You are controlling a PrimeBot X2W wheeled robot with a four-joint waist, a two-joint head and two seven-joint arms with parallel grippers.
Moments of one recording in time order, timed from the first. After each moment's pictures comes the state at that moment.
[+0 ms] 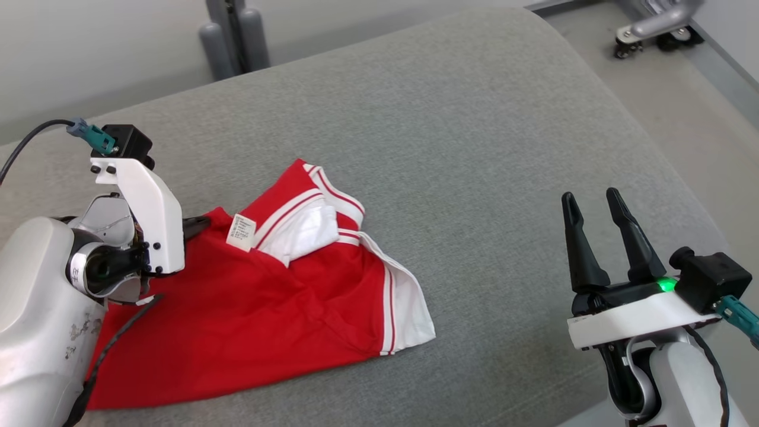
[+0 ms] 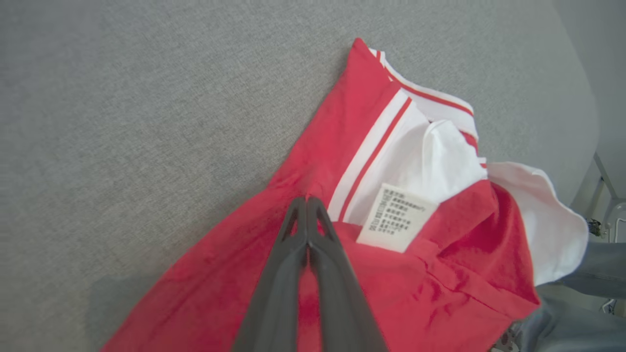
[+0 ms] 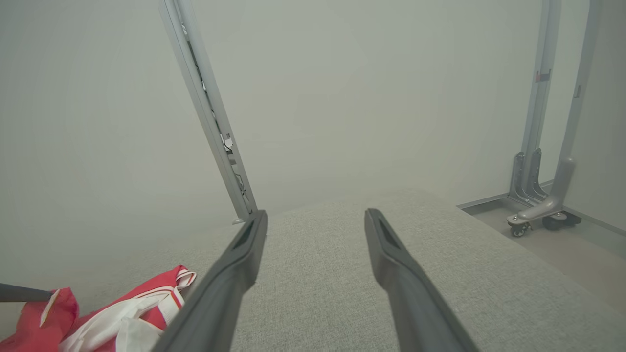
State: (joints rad) left arm -0.71 0.41 -0.39 0.54 -0.85 -0.12 0.86; right arm -0.26 -0.06 0.15 0.20 0.38 0.13 -0.26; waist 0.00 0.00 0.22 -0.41
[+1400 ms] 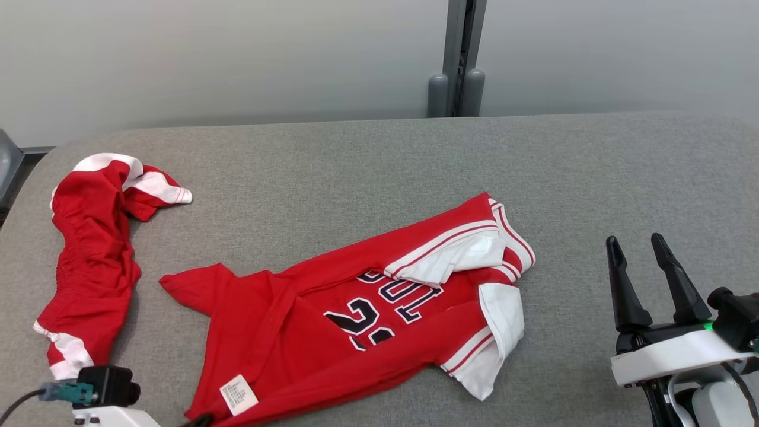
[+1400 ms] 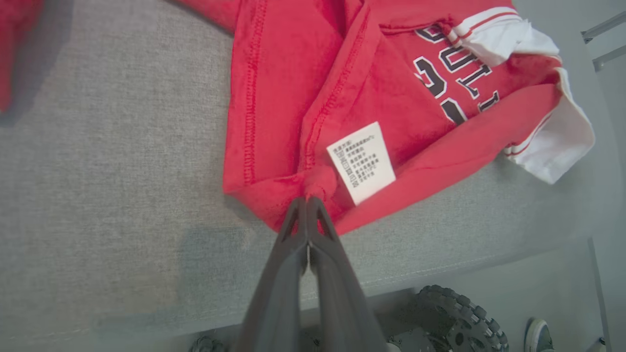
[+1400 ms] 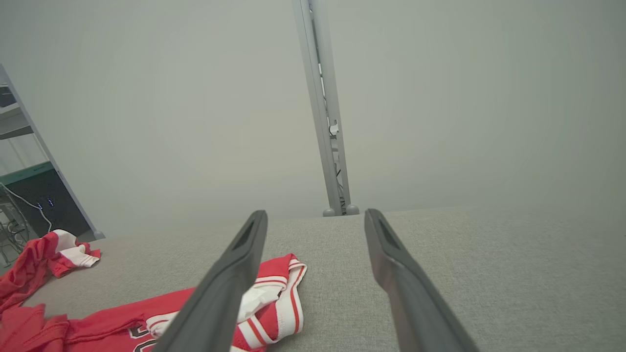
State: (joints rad) left arm 0.19 0.53 -0.21 -0.19 -0.93 0.14 0.61; right arm -0.14 -0.15 0.08 0.21 0.36 0.13 -0.26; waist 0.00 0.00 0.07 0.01
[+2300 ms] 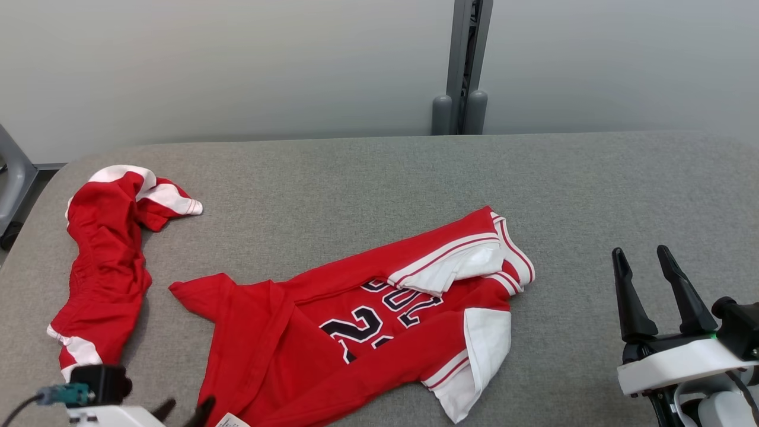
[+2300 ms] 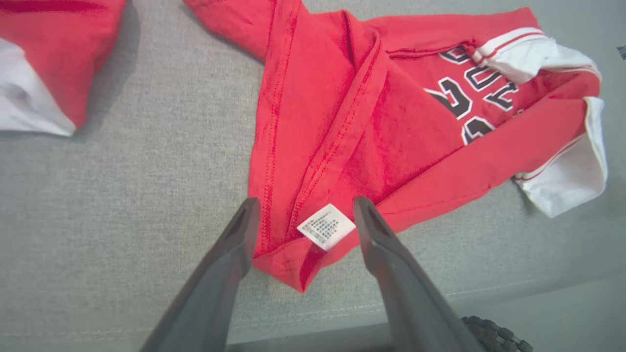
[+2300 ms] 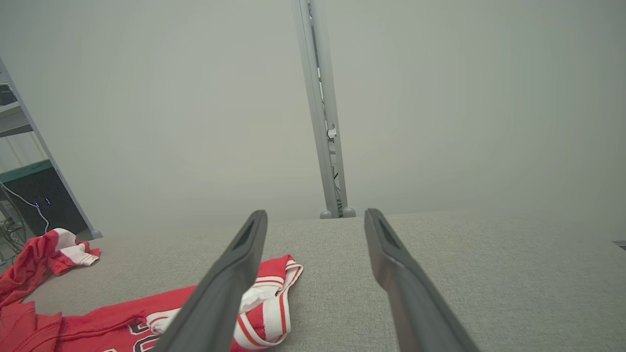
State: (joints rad) left arm 0.19 0.50 -0.25 -0.12 -0.84 0.17 0.51; right arm -0.12 -0.16 0.07 0.23 0.36 0.13 -0.26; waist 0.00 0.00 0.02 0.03
